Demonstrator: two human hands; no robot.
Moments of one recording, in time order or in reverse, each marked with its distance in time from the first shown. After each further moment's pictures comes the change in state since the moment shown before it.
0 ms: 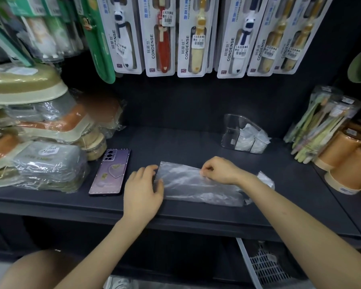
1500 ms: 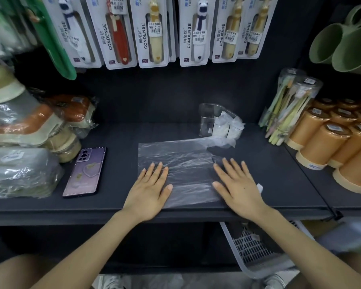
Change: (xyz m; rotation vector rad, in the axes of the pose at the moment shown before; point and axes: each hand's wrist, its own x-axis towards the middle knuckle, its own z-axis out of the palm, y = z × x) left_hand -0.003 0.018 0.044 0.316 -0.639 0.271; right_hand -0.105 0.070 0.048 -0.272 0.407 0.001
